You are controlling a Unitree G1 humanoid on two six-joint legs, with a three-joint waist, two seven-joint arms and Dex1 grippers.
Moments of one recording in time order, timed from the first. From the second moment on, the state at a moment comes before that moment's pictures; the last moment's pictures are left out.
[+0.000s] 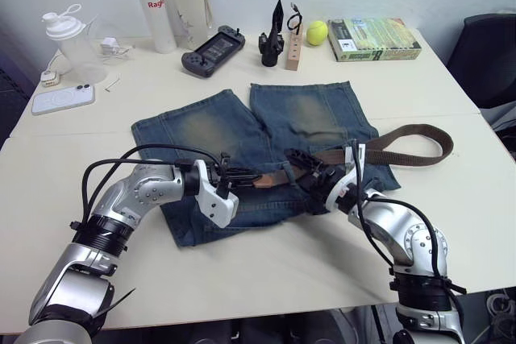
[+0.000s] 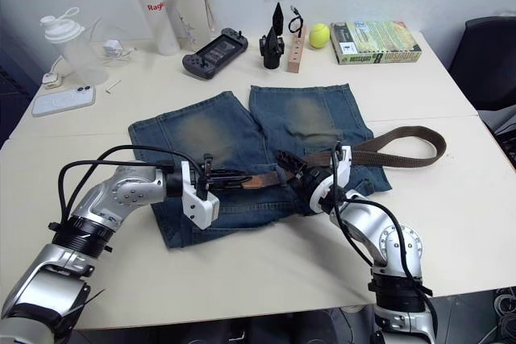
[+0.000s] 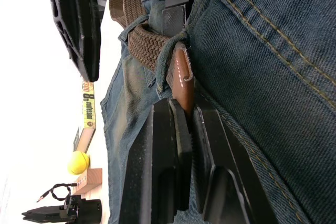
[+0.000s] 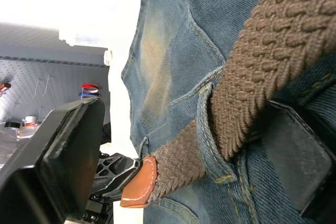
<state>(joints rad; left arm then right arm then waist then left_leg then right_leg) -0.62 0.64 -0.29 0.29 0.37 -0.89 -0.61 -0.30 -0.24 -0.13 -0.17 1.76 0.81 -0.42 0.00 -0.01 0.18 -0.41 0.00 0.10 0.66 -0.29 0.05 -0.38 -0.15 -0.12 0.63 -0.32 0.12</state>
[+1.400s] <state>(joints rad) -0.60 0.68 -0.27 0.17 0.06 -0.67 -0.83 -0.16 -0.90 0.41 -0.49 -0.10 0.39 0.45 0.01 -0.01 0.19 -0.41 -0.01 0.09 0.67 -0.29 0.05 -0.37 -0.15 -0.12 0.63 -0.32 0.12</state>
